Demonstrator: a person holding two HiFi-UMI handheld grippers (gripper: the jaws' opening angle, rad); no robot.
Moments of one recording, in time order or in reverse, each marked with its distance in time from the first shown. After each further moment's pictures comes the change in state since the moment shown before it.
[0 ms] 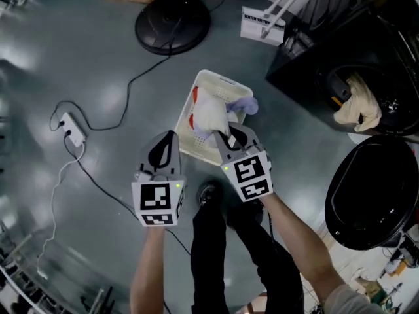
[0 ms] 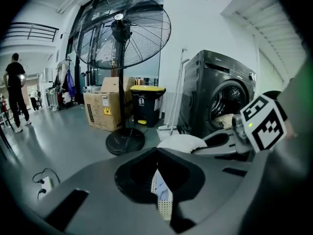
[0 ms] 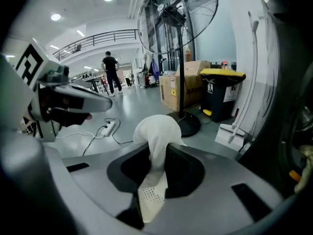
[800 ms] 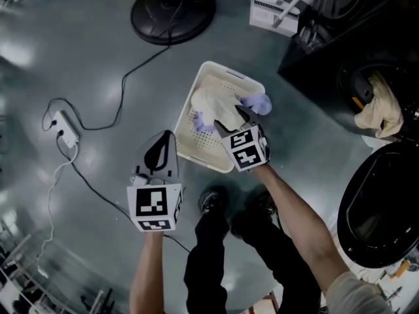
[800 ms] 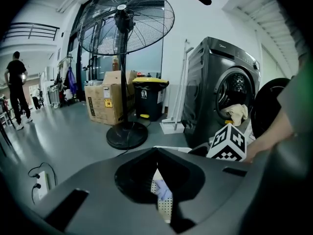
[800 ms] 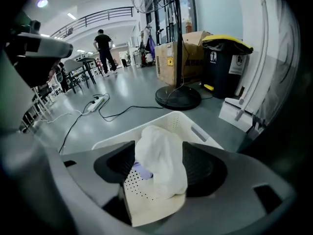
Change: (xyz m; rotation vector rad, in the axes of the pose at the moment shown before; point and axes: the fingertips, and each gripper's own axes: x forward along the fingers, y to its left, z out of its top) left arm 0.058 0.020 -0.066 0.002 0.028 0.027; right arm 0.140 -0.053 -0.137 0.004 0.219 -0.015
